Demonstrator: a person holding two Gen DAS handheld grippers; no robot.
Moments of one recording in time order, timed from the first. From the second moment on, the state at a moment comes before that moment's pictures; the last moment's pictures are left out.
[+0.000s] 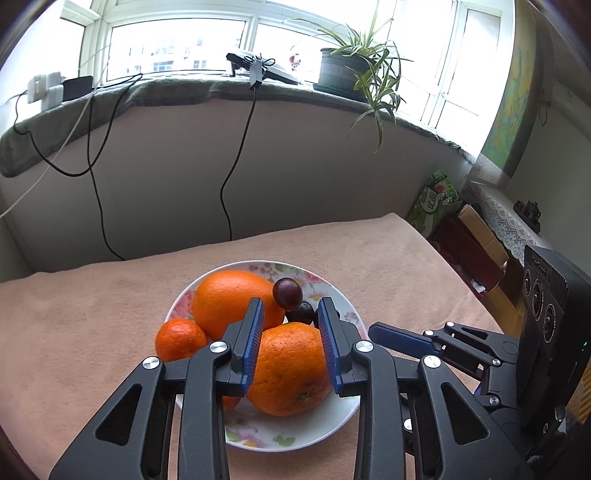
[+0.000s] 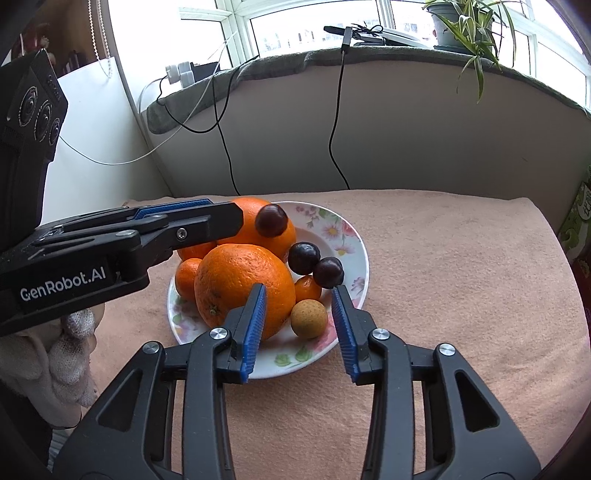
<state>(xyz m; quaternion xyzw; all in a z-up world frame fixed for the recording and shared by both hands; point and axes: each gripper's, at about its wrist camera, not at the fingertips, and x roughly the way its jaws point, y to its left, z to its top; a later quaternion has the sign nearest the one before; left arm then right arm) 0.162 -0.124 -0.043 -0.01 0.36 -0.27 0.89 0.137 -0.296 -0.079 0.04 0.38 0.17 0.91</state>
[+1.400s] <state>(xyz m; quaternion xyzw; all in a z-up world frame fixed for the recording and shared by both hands) 0.114 -0.096 -0.030 -0.02 0.34 -0.22 0.91 0.097 -0.300 -0.058 0.02 0.35 0.14 0.93</state>
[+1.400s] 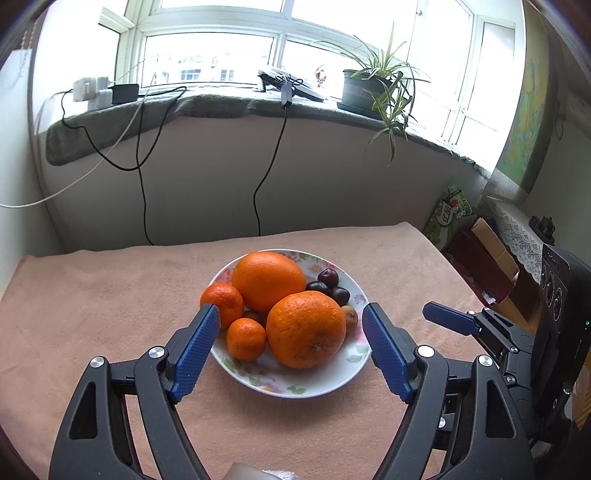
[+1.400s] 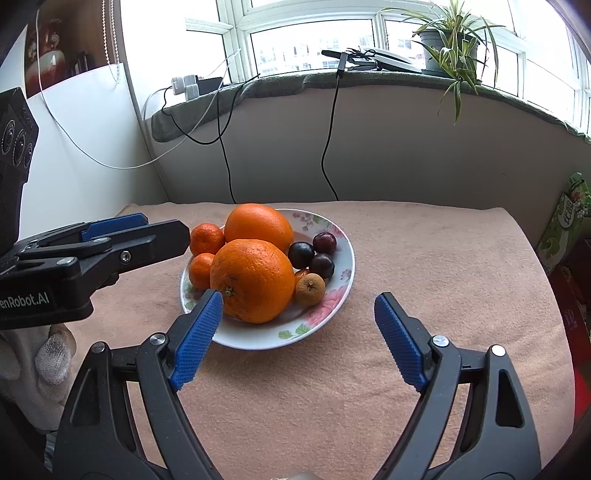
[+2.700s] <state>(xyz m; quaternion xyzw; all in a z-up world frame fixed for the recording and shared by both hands) 0.040 -0.035 -0.039 -0.04 0.33 -0.14 0.93 0.054 -0.289 -0.056 0.03 0.34 0.13 0.93</state>
